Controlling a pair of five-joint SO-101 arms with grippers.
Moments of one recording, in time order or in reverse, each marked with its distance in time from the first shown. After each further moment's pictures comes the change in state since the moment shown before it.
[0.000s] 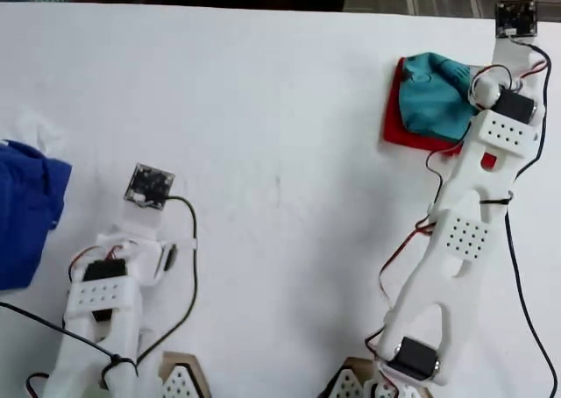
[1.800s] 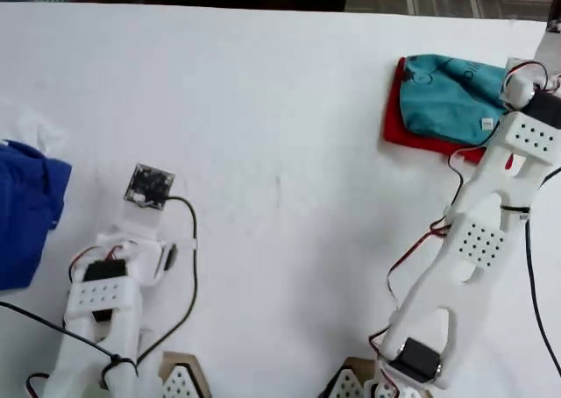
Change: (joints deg) left arm 0.0 0.0 0.2 -0.5 0.0; right arm 4.4 -5.3 -3.7 13.1 -9.0
